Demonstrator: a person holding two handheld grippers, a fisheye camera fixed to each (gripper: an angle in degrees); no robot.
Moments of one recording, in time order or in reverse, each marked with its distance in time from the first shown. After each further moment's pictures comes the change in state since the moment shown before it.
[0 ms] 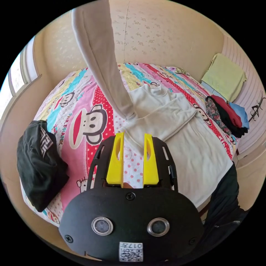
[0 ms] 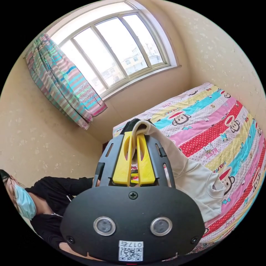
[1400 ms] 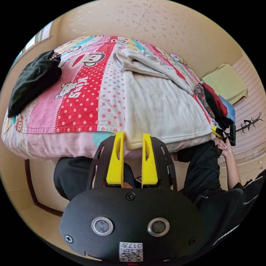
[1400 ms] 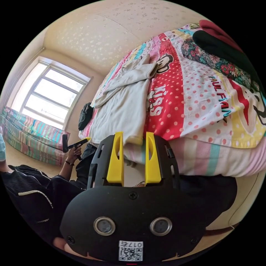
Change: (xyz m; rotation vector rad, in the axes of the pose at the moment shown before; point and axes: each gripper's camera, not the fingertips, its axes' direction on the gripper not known) left arm 0.024 0.172 -0.063 -0.207 0.198 -0.162; right arm -0.083 0.543 -0.232 0.364 0.145 0.829
